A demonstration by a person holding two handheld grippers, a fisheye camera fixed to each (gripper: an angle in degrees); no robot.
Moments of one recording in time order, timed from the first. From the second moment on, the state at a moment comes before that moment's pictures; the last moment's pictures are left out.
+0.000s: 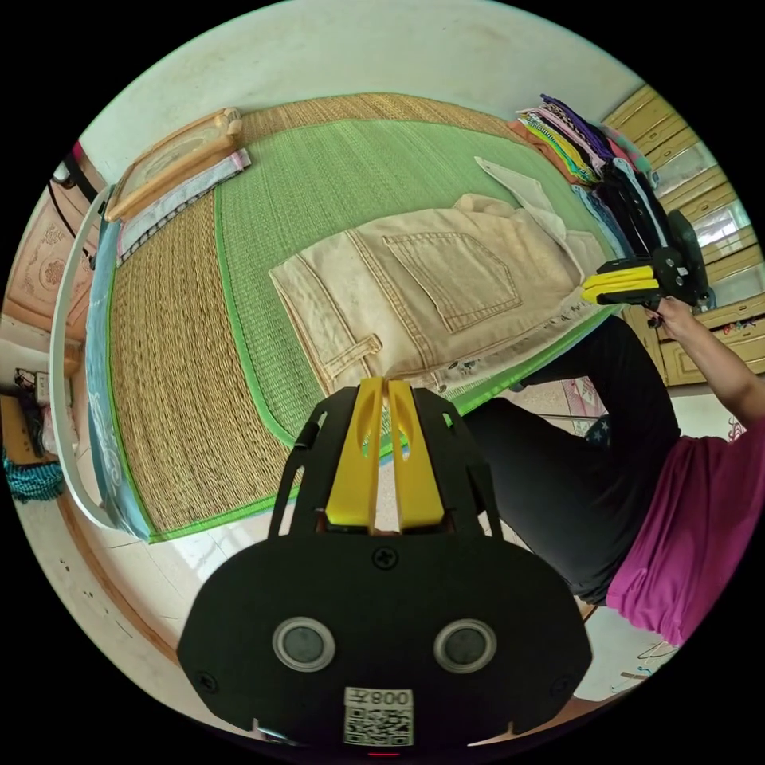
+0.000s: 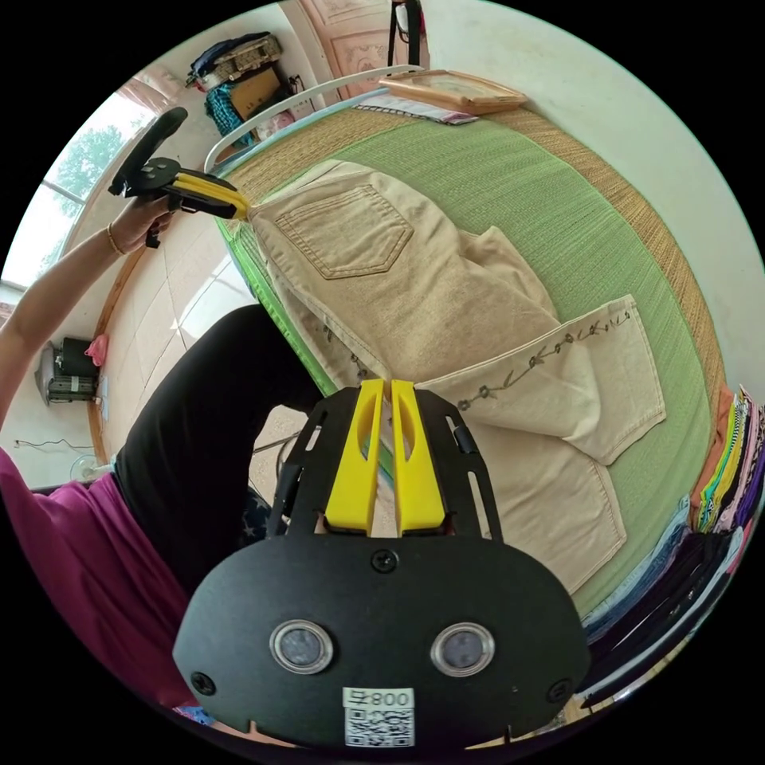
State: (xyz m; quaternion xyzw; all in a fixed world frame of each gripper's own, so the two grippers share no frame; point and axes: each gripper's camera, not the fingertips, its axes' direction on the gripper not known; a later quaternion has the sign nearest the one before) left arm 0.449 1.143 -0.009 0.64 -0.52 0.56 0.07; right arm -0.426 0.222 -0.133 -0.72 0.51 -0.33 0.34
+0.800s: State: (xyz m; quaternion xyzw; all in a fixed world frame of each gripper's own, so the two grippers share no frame) left arm 0.379 1.110 -0.002 0.66 -0.54 0.51 0.09; right arm -0.350 0.295 -0.152 -0.73 0.53 -0.29 0.32
